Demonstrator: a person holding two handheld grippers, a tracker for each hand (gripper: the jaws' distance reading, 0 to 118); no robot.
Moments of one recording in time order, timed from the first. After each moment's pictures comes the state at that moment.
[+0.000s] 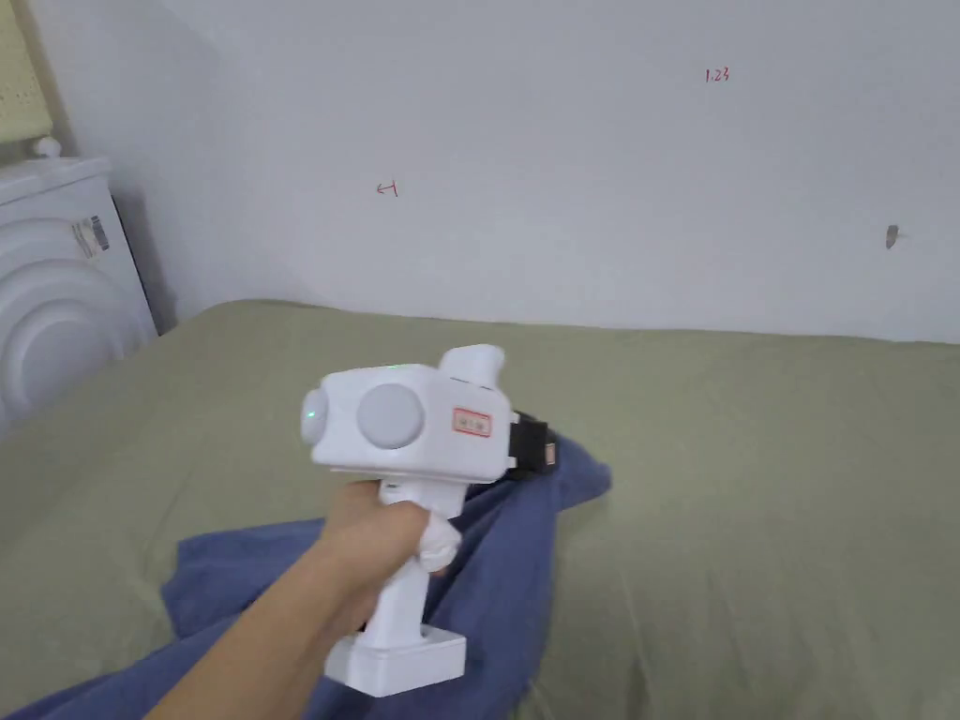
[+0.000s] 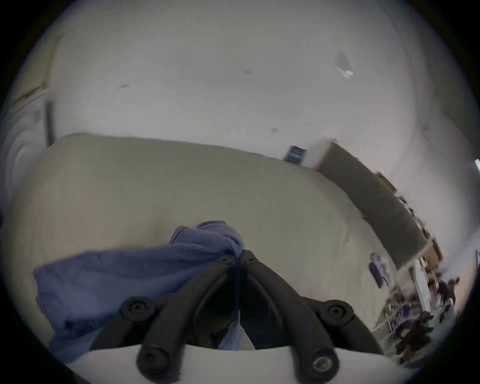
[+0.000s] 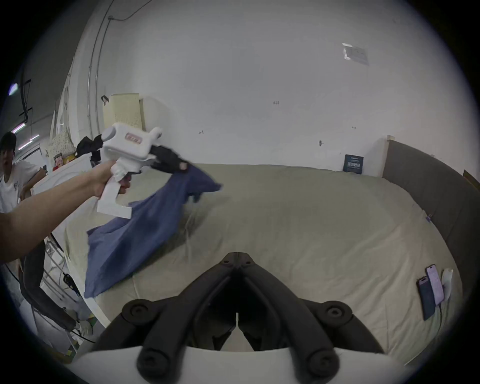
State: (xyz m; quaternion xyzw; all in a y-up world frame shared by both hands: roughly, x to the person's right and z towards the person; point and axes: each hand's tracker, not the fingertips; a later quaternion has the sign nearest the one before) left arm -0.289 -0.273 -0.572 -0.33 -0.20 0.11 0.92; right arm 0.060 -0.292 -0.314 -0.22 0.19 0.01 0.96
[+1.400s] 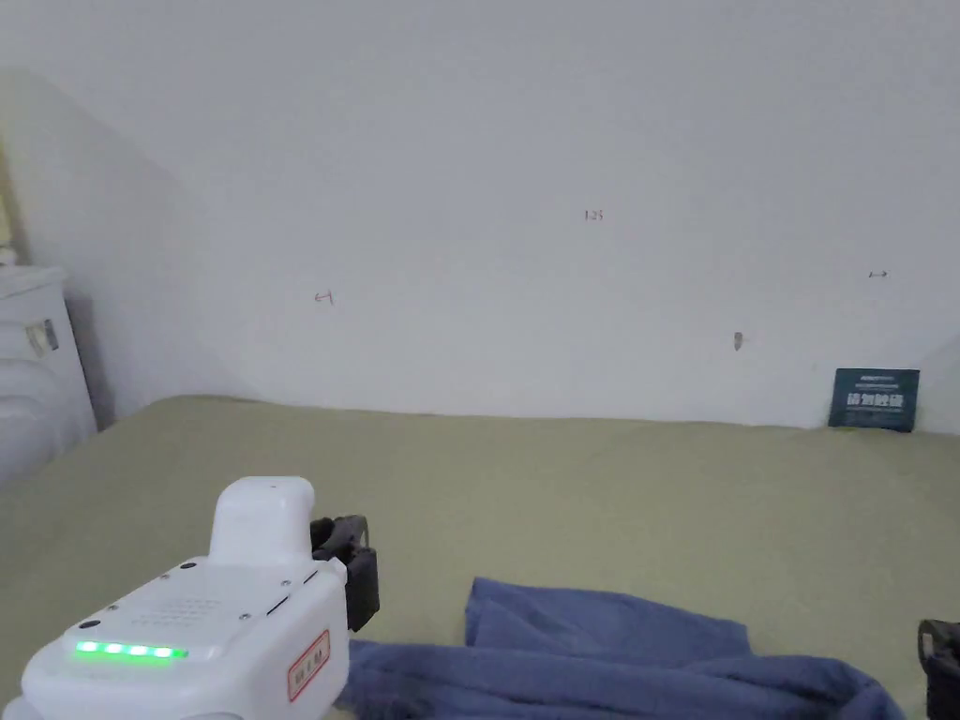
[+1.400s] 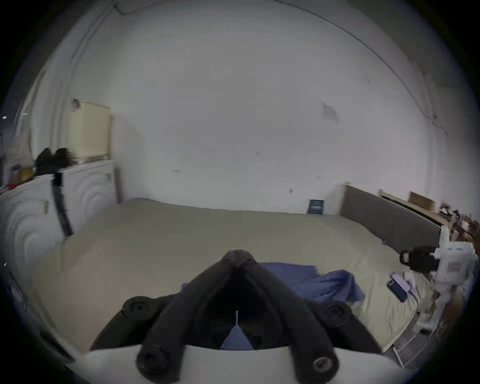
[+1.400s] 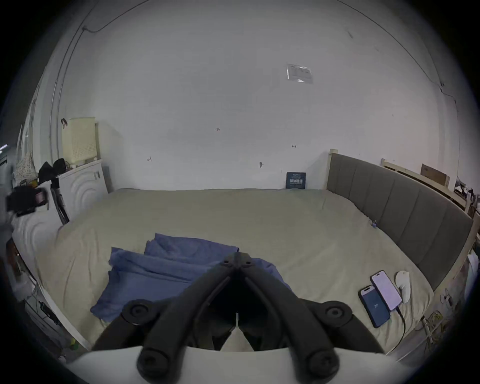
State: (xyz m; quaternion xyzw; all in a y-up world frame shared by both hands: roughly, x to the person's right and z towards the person) left arm -0.259 -0.204 -0.256 -0.13 0.03 0.05 0.99; right arm 0.156 -0.234 -0.316 -0.17 0.05 0.00 0.98
